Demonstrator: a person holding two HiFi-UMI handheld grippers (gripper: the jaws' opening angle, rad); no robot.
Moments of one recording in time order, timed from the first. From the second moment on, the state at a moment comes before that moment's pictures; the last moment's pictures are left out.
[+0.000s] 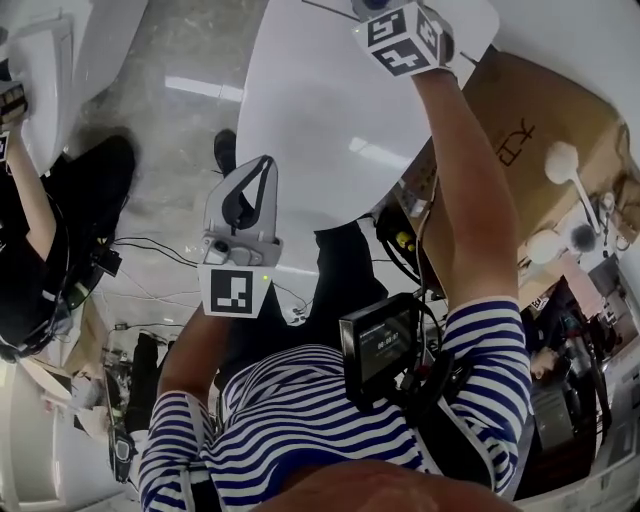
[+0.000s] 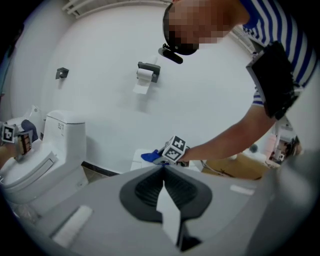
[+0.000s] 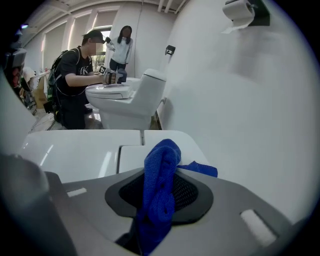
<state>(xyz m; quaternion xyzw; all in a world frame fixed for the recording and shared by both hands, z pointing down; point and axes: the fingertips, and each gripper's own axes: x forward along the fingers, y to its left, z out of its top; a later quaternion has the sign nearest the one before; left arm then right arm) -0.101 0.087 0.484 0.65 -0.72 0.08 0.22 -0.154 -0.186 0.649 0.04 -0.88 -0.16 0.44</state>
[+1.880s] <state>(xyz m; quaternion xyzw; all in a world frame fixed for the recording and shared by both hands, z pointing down) -0.058 0.111 0.464 0.69 -0.69 0.07 0.21 0.063 0.315 0.680 -0.31 -0.84 -0.07 0.44</state>
